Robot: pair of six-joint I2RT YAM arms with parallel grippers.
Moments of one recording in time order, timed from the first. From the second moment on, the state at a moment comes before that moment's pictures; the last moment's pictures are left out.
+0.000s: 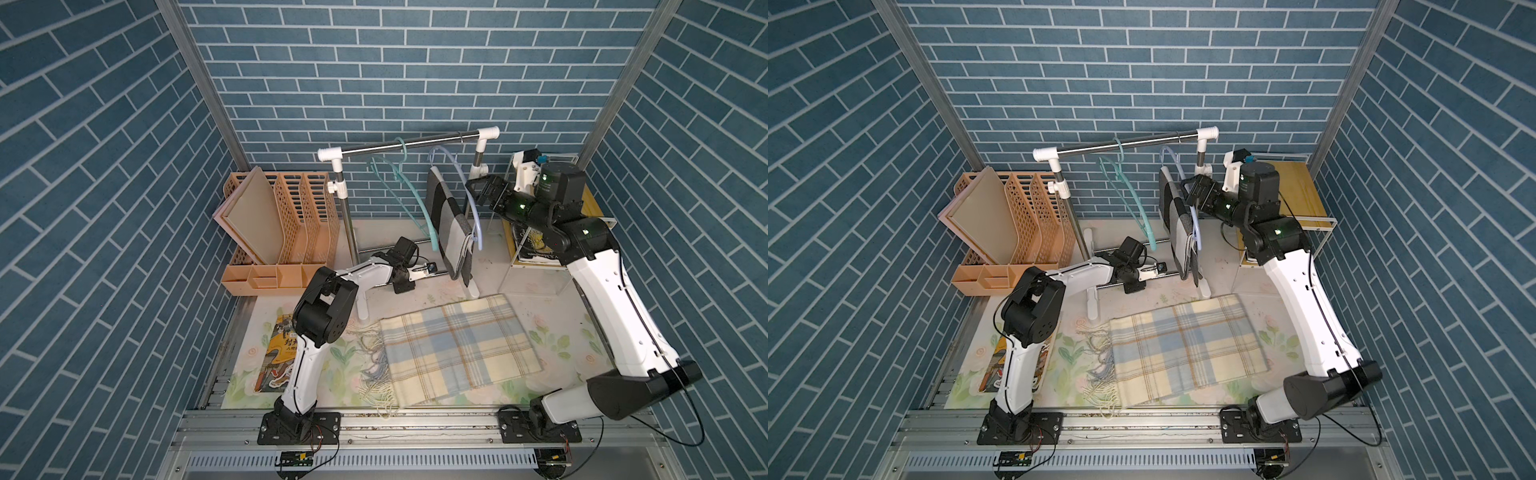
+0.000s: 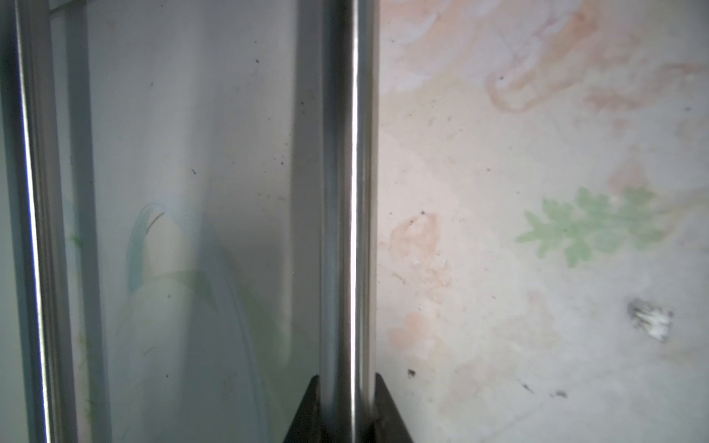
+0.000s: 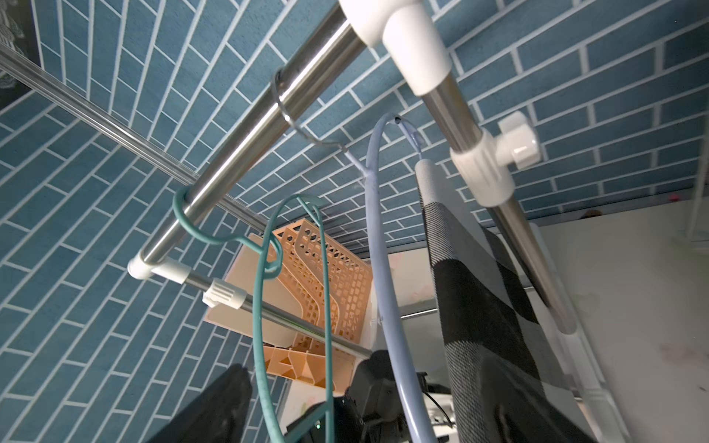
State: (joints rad) left arm -0.58 2.19 1.60 -0.45 0.05 0.82; right arm 0.38 1.43 1.80 -0.66 -0.23 0.61
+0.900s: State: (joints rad) left arm -0.74 1.61 1.08 -0.35 -0.21 0.64; right arm 0.38 0.98 1.37 -0.73 -0.05 0.46
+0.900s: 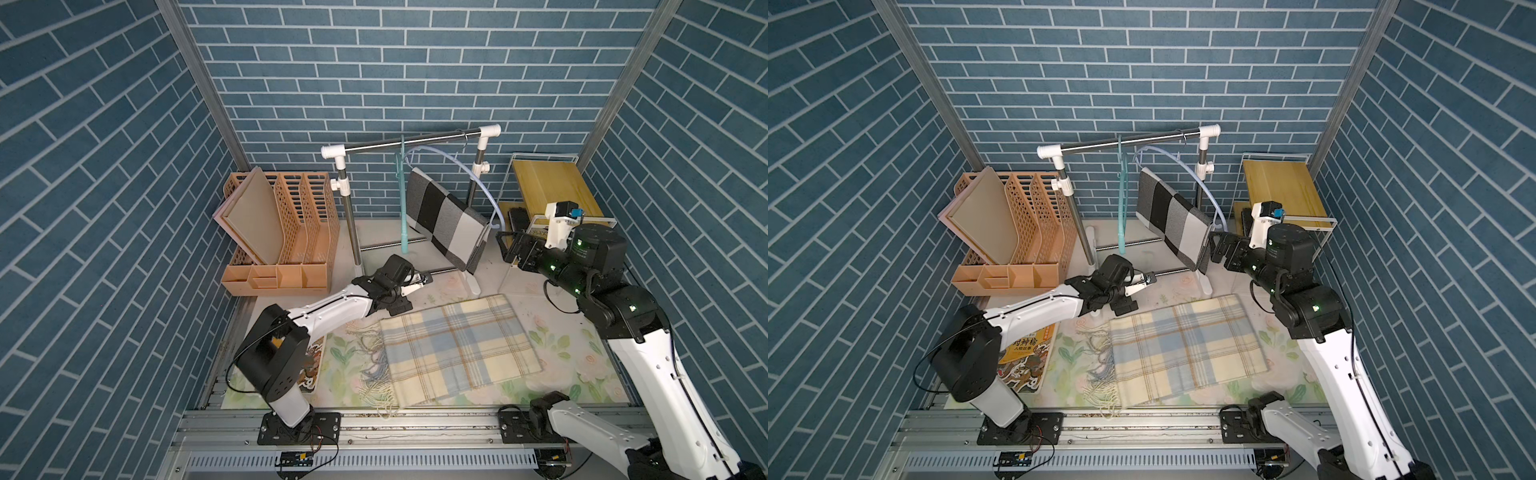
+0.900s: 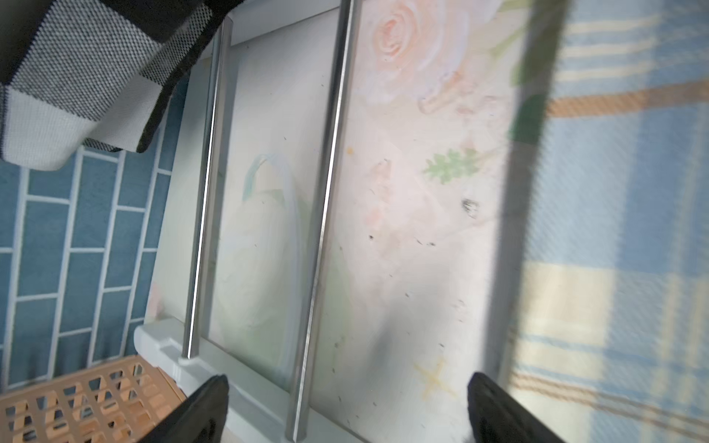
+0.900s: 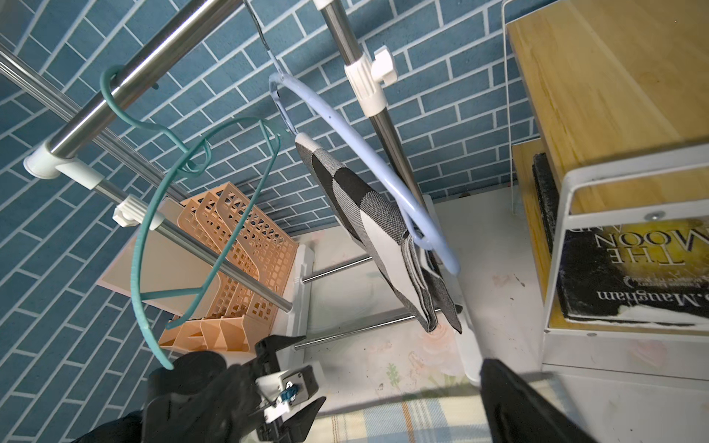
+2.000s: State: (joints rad) left arm -0.90 0.57 0.45 -0.21 -0.43 -0.69; right arm 0.82 1.22 1.29 -0.36 0.17 0.44
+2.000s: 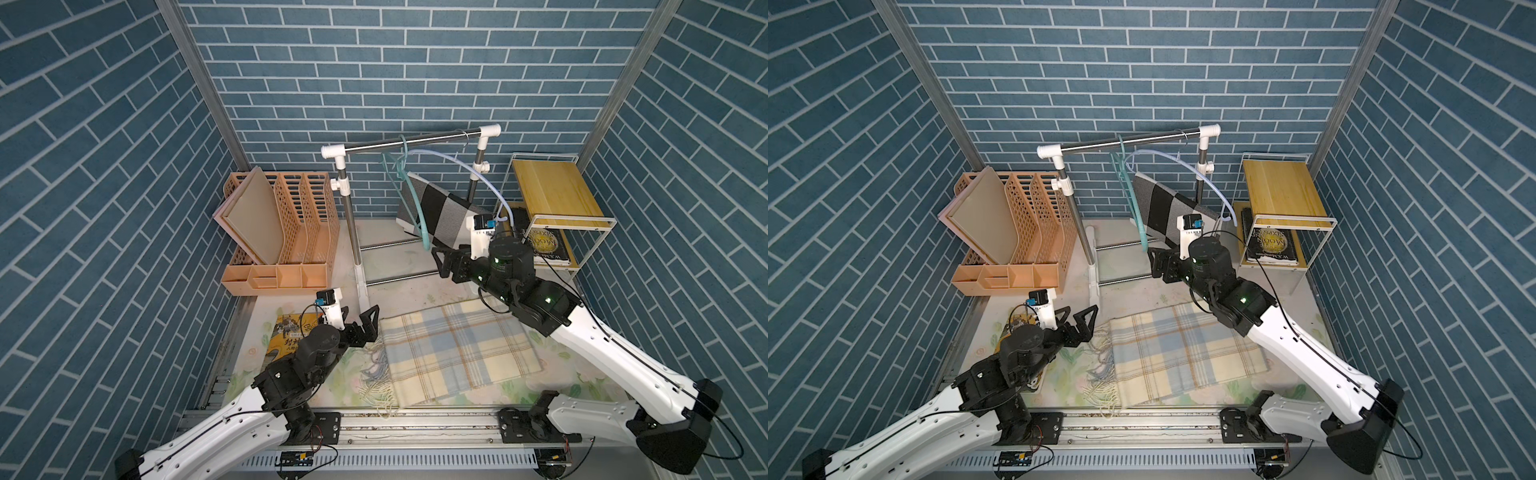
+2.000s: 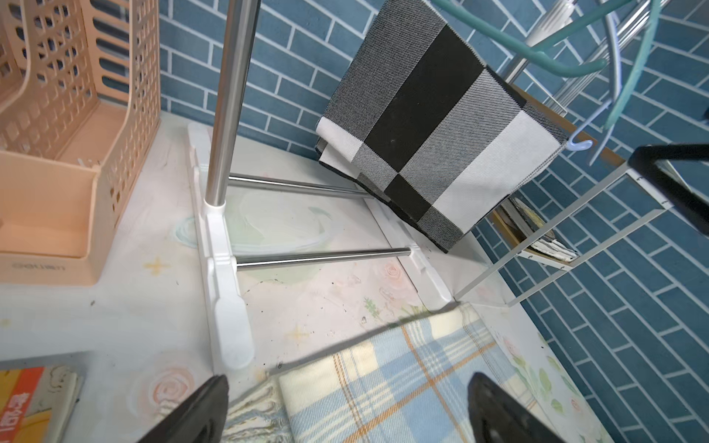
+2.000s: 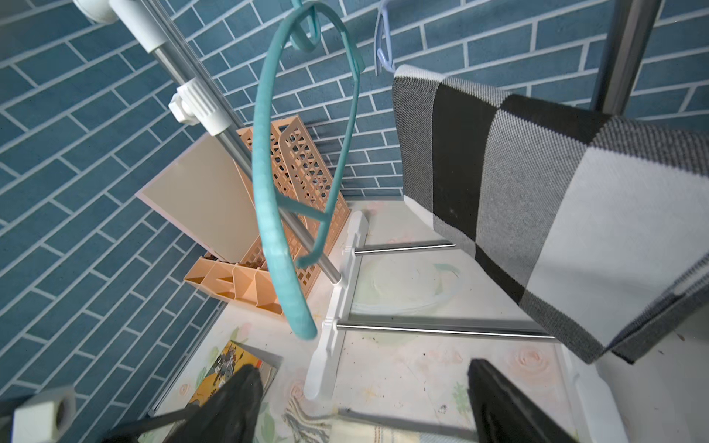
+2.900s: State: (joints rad) left arm -0.89 0.79 0.37 -0.16 -0.32 -0.86; right arm 0.80 1.94 2.27 -0.74 0.29 0.29
